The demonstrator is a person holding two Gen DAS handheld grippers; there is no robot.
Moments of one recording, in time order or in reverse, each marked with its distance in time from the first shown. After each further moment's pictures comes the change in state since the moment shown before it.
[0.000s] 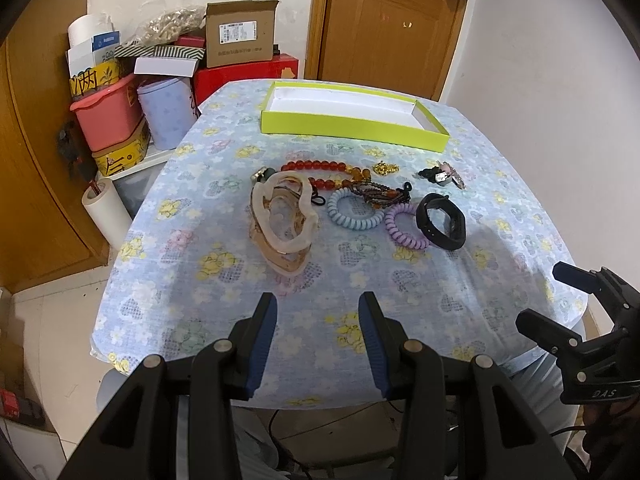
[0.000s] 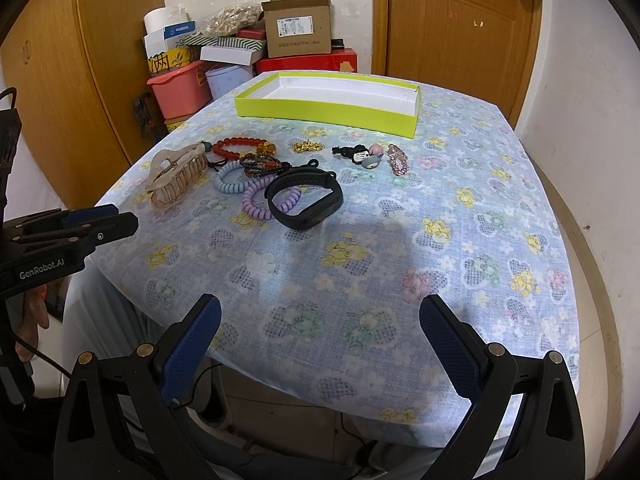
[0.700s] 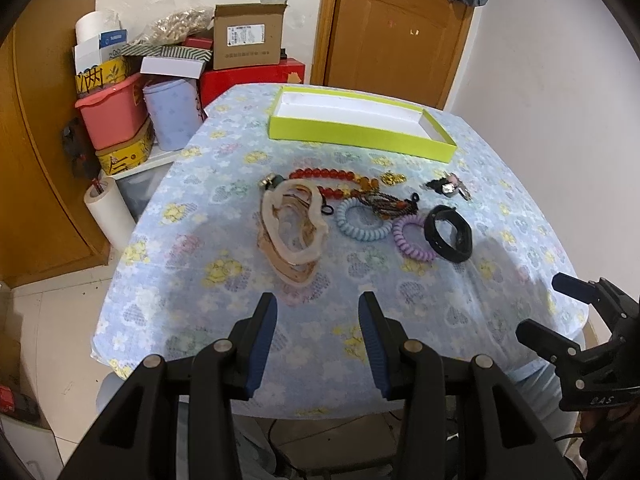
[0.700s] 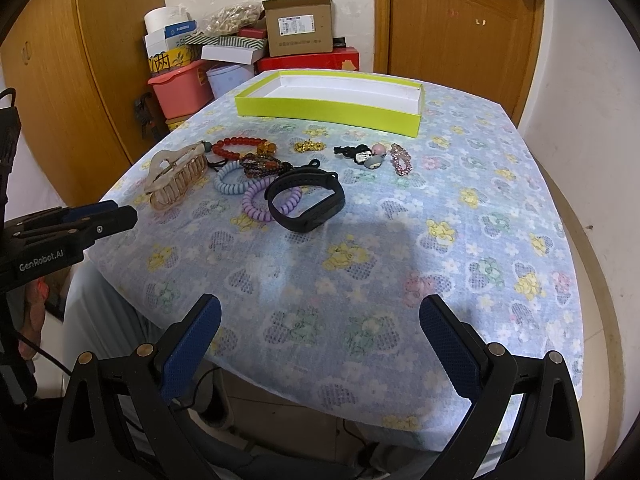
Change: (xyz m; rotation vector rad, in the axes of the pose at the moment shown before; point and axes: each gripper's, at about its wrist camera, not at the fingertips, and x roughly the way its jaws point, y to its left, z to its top) left arm 0.003 0.006 0.005 -0.028 -0.024 0.005; right arm 0.005 0.000 0.003 0.000 0.002 0.012
